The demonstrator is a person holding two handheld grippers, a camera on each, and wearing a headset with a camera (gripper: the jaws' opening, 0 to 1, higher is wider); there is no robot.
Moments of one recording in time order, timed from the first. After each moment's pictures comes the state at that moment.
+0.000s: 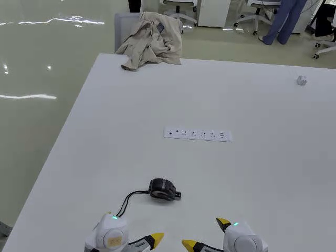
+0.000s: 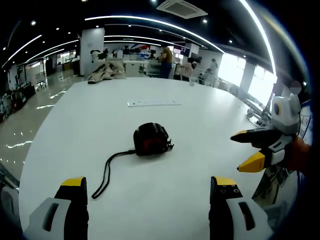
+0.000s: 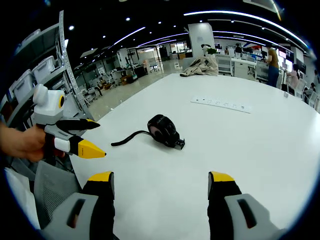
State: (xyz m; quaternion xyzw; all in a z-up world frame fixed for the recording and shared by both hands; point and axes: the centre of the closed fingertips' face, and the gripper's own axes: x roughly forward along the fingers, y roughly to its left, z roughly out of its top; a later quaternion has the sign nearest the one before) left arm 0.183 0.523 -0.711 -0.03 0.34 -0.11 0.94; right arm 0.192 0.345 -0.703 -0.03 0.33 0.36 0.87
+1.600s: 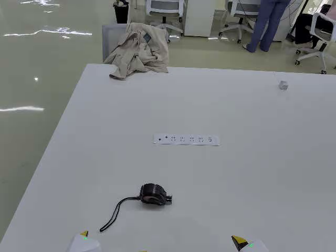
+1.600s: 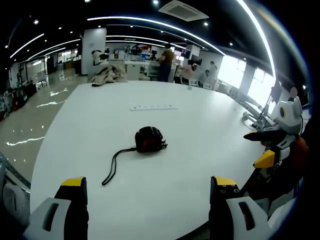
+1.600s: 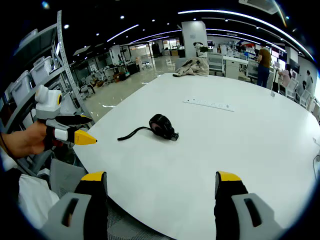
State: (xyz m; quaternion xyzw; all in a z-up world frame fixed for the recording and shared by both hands) left arm 0.134 0.536 -0.661 -0.04 0.34 -0.11 0.93; right arm 0.133 0.302 -0.644 -0.04 0.35 0.32 0.88
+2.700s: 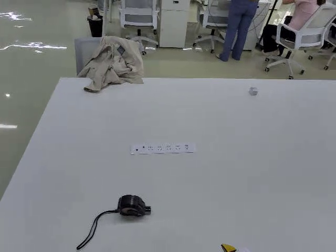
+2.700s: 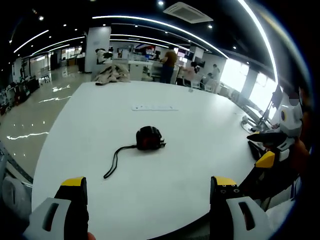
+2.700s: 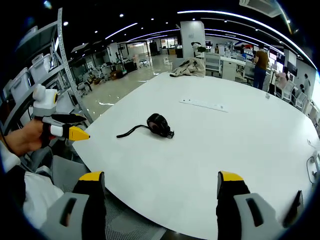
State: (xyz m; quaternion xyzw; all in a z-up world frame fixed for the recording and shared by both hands) left arm 0.112 0.540 -0.645 -0.06 0.34 -0.10 0.93; right arm 0.119 0.286 -0.628 -0.06 0.36 0.31 0.88
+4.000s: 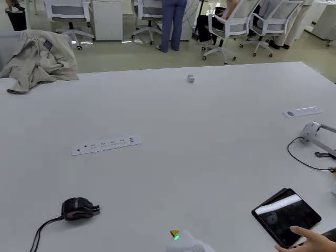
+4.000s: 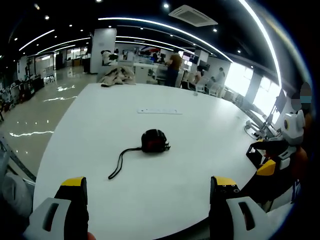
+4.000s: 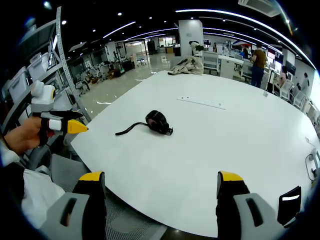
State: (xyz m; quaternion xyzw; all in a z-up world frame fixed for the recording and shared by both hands) left arm 0.112 0.549 -0.638 -0.06 0.33 -0.07 0.94; right arm 0.113 0.285 -0.633 -0.06 0.36 0.30 0.88
